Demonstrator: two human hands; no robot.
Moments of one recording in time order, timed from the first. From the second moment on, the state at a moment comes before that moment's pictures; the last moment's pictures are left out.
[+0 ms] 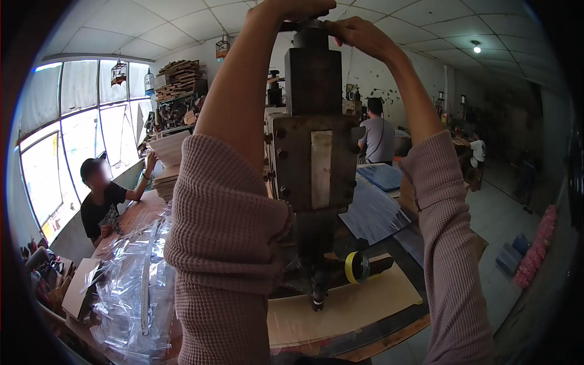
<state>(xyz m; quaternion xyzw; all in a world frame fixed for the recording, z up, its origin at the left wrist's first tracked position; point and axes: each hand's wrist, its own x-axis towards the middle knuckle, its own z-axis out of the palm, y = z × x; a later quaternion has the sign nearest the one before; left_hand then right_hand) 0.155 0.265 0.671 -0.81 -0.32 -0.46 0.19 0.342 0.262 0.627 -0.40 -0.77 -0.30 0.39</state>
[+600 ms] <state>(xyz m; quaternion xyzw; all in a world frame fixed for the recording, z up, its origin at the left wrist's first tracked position) 0.156 0.268 0.675 -0.78 -0.36 -0.47 0.19 0.333 0.213 0.636 -0.54 -0.69 -0.25 0.41</state>
